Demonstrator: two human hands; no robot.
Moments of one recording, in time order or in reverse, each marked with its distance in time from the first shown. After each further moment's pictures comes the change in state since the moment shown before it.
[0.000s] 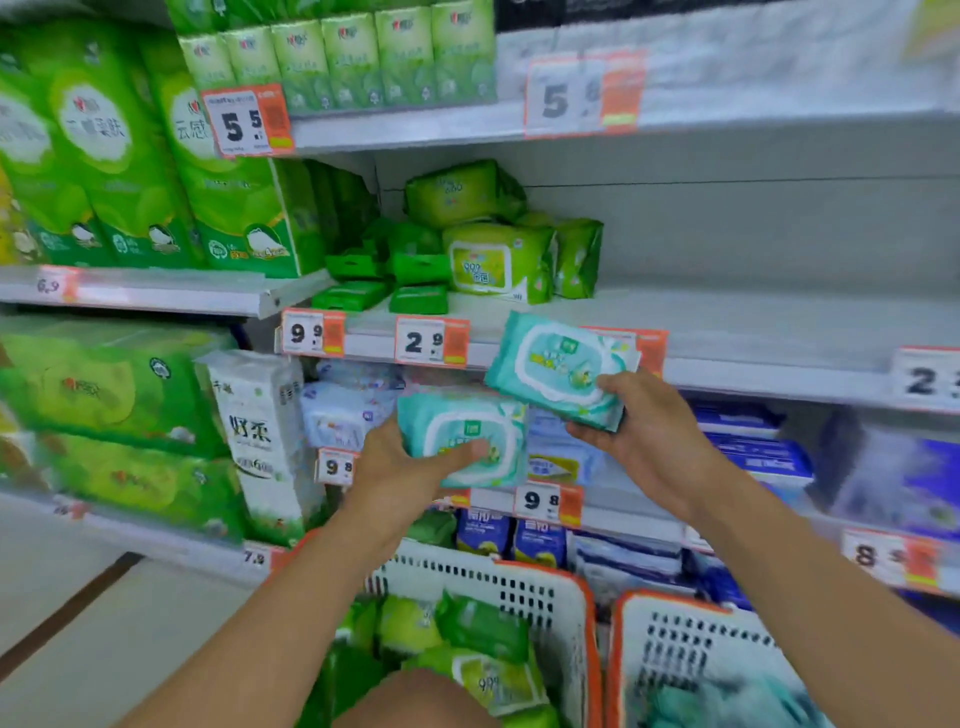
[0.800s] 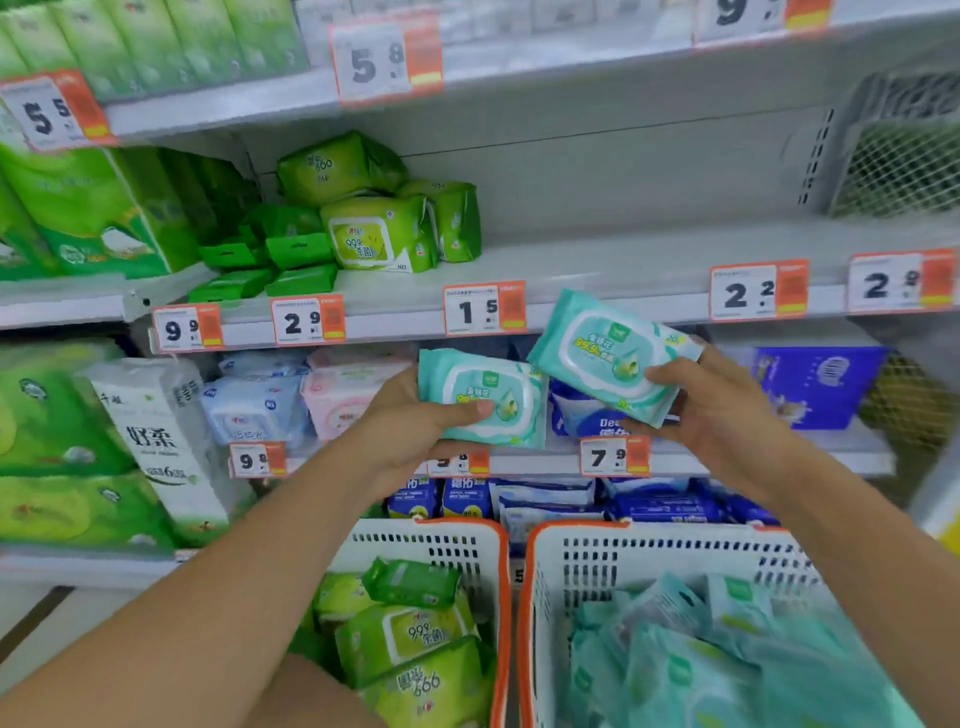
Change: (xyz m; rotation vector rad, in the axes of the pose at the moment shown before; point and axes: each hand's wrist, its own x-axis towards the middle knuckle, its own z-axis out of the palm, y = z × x) left_hand -0.024 0.023 0.116 -0.048 -0.358 -0.202; right_hand -0.078 -0.051 -0.158 -0.104 0.178 -0.040
